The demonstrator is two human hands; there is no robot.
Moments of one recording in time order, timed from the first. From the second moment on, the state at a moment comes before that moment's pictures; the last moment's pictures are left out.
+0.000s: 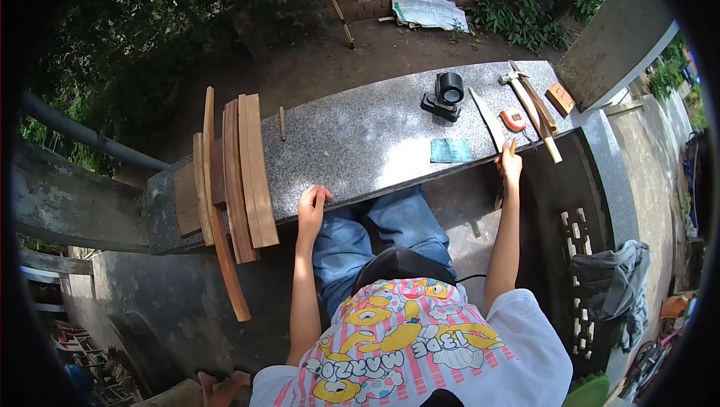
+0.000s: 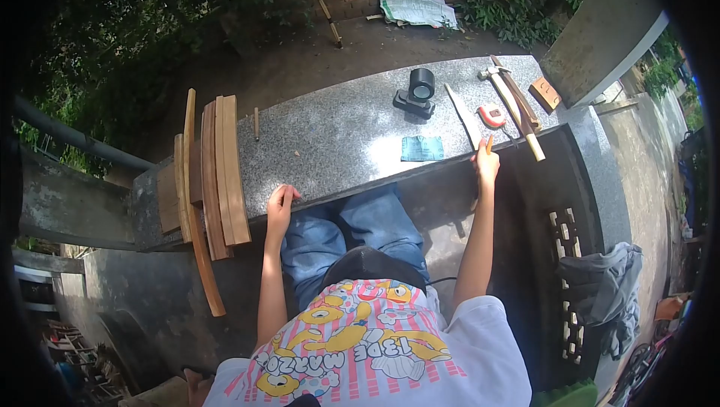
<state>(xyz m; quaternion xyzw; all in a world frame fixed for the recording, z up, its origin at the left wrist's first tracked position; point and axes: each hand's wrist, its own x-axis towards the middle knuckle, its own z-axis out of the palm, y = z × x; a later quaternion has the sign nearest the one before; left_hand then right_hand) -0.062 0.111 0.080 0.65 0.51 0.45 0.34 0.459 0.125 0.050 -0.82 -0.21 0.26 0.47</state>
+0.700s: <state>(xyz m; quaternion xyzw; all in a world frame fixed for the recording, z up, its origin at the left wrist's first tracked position) -0.201 0.102 0.115 0.52 0.79 0.31 -0.05 0.371 0.080 0.229 -0.70 -0.39 0.37 0.47</state>
